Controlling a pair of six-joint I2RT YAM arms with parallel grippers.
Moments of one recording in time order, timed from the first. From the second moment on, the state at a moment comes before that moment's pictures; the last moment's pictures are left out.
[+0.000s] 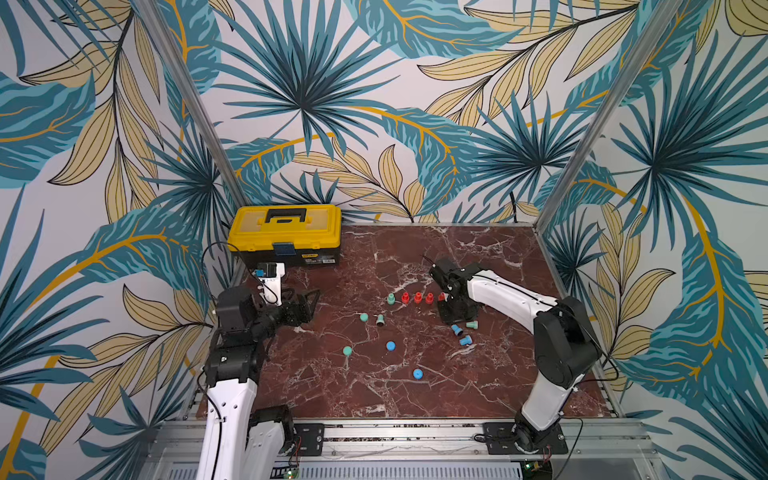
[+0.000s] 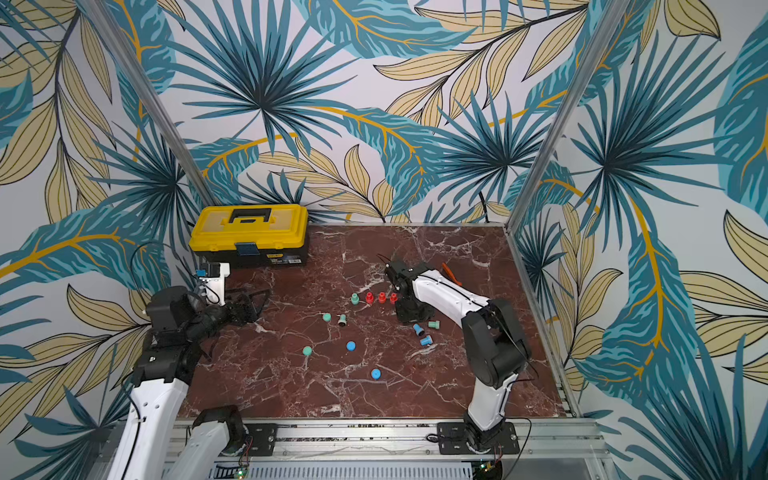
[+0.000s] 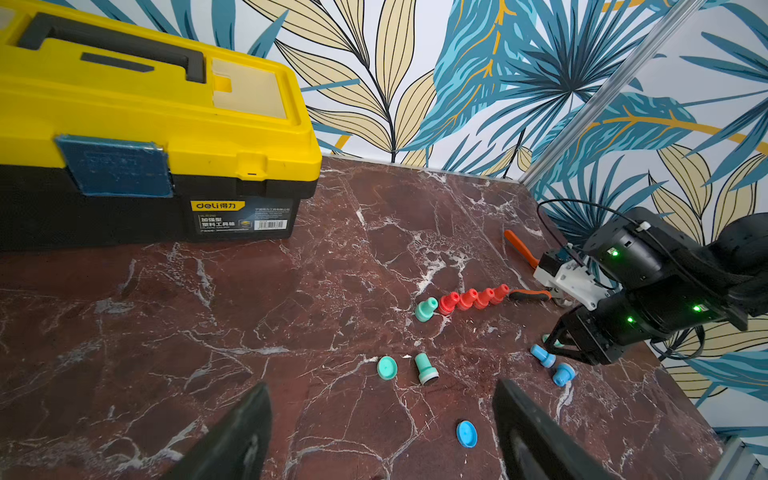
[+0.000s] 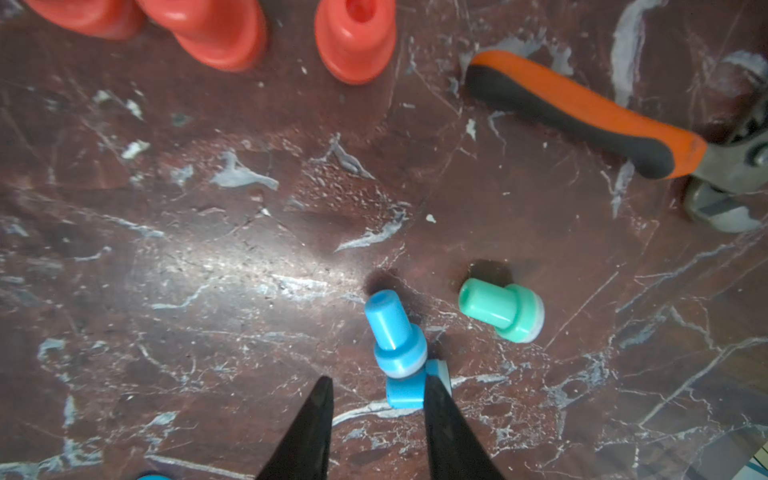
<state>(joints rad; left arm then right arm) 0.17 0.72 0.74 -0.43 0.61 -0.19 0.49 1.81 1.31 -1.04 0.17 0.36</state>
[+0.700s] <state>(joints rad) 0.18 0.72 0.74 -0.43 0.61 -0.19 0.48 1.94 1.31 -1.01 0.18 0.32</state>
